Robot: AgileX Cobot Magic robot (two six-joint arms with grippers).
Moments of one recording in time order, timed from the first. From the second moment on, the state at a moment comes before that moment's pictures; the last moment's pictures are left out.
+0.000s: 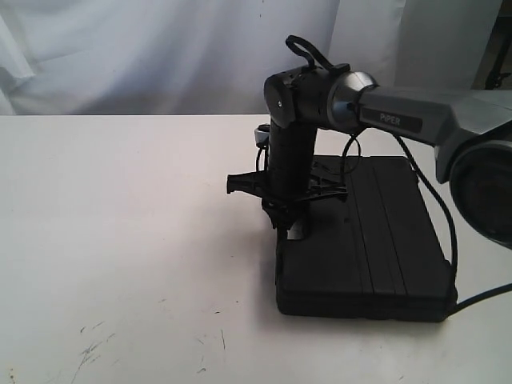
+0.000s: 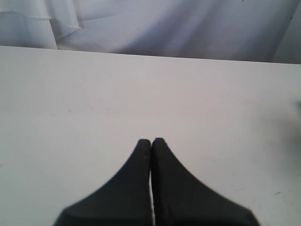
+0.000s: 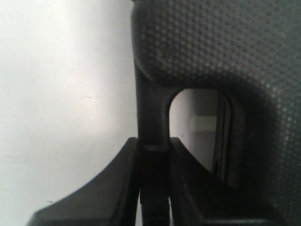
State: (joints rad) left arm -0.02 0.00 0.00 -0.02 0.36 -0.04; right arm 0.67 2.36 -1.92 0.01 1.15 0.61
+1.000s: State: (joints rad) left arm -0.02 0.00 0.00 -0.02 0.36 -0.04; right arm 0.83 2.38 -1.95 0.05 1.07 0.71
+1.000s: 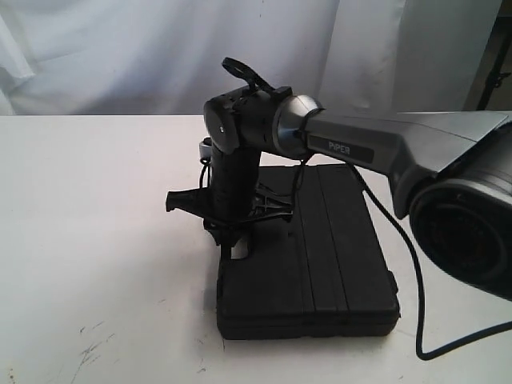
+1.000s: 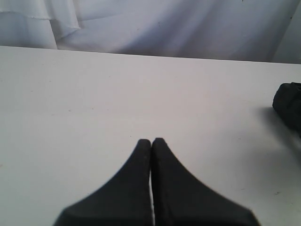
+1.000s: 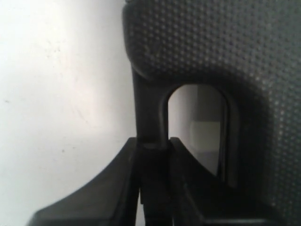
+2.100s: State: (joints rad) left arm -0.02 0.00 0.00 -0.02 0.36 -0.04; right arm 0.89 2.49 -2.17 0.12 0.99 0.78
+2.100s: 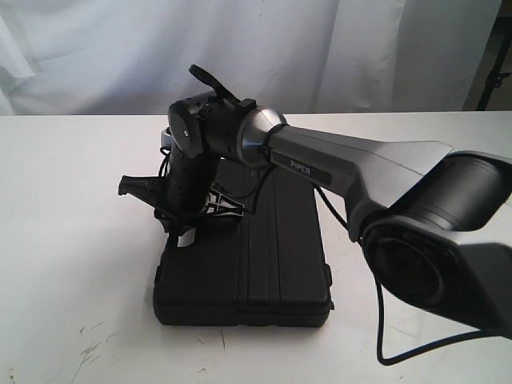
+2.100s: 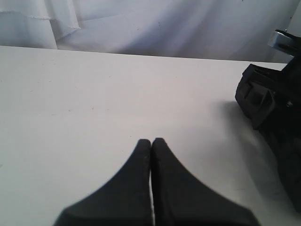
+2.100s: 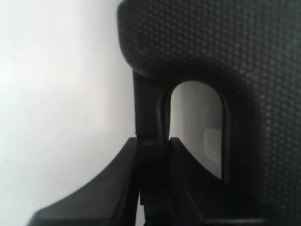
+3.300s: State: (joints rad) left arm -0.02 0.00 0.00 -0.02 0.36 -0.04; right arm 0.85 2.38 -2.18 0.12 0.94 0.63
